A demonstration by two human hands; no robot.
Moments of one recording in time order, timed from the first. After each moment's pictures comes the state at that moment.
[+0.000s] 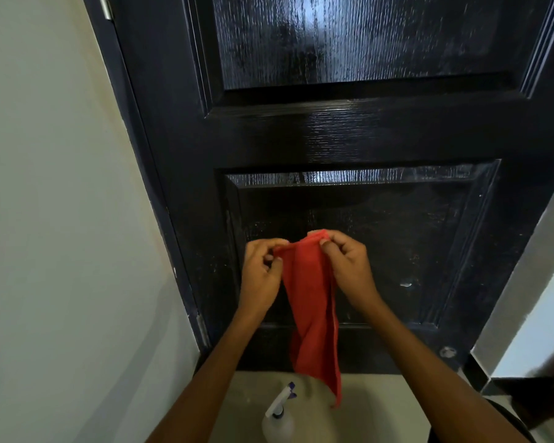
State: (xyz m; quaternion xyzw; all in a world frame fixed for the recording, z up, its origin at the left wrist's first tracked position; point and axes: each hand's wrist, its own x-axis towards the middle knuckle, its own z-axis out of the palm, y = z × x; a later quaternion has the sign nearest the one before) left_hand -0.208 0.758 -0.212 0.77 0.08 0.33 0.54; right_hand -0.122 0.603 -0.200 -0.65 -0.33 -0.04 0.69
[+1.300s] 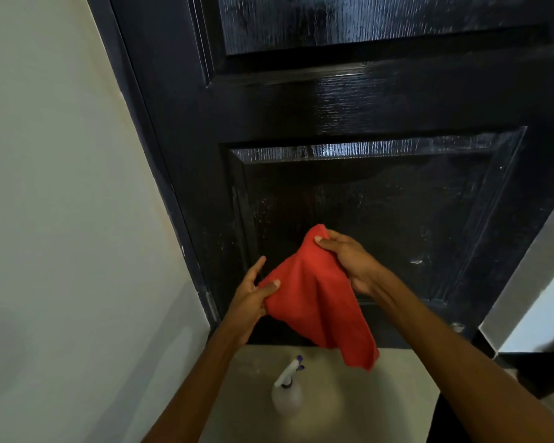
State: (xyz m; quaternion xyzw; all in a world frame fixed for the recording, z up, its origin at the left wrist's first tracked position) left_hand -0.251 0.782 -0.282 0.59 0.18 0.10 0.78; right_hand -0.111 0.617 -0.223 -0.58 -0.14 0.31 0.74
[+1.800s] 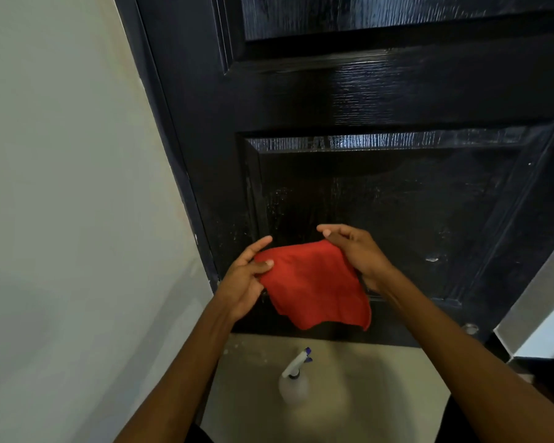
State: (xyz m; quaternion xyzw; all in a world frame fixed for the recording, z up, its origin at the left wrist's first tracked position) left_hand -0.255 0.813 -0.262 0.50 0.14 0.13 0.85; right_hand -0.109 0.616 -0.233 -0.69 -0.23 0.21 0.66
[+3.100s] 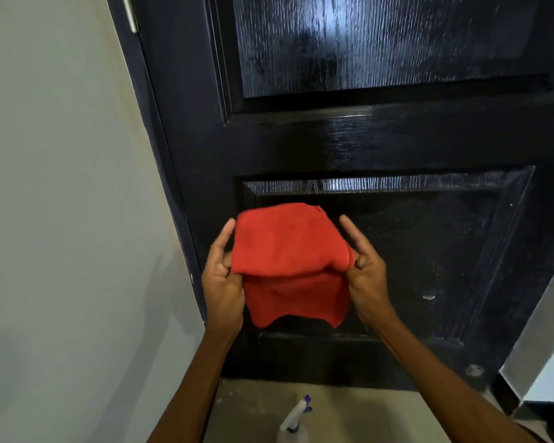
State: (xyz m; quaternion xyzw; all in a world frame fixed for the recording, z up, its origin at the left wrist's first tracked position) left_hand -0.257 0.793 -0.195 0.62 0.04 0.47 0.63; right_hand -0.124 0.618 -0.212 -0.53 -0.31 0.01 0.79
